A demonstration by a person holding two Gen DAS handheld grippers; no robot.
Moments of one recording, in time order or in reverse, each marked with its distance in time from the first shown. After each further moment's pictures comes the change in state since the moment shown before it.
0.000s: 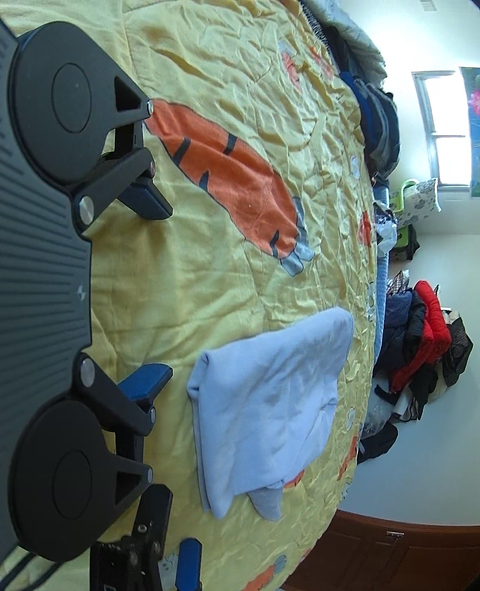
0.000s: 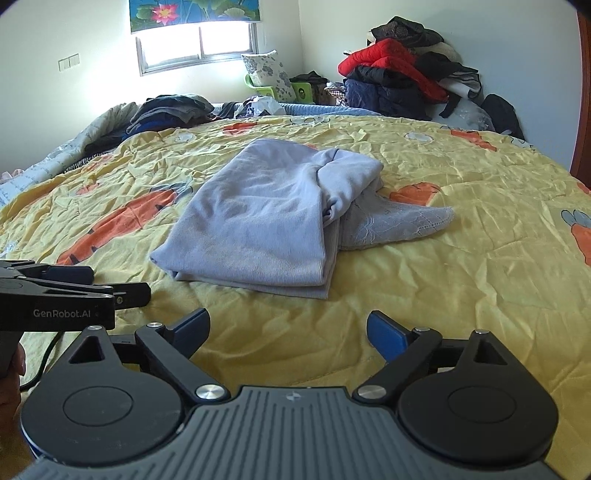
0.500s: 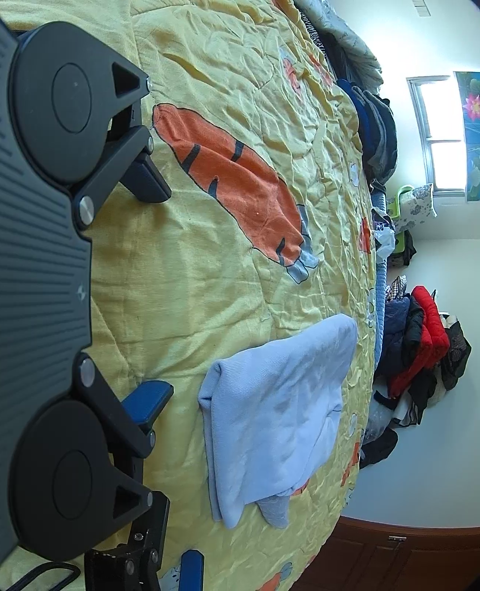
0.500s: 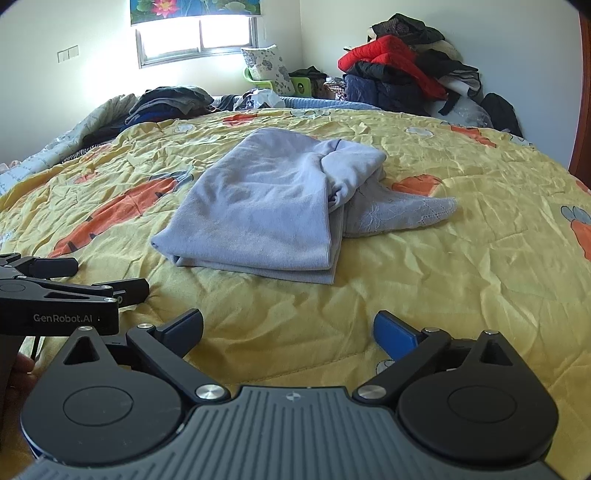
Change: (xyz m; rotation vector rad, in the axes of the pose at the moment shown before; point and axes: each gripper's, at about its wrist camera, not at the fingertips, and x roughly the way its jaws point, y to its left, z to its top) left arm 0.001 0.001 -0.007 -0.002 -0.006 0.015; right arm 0.002 0.003 -0.006 -0.002 0.015 -0.009
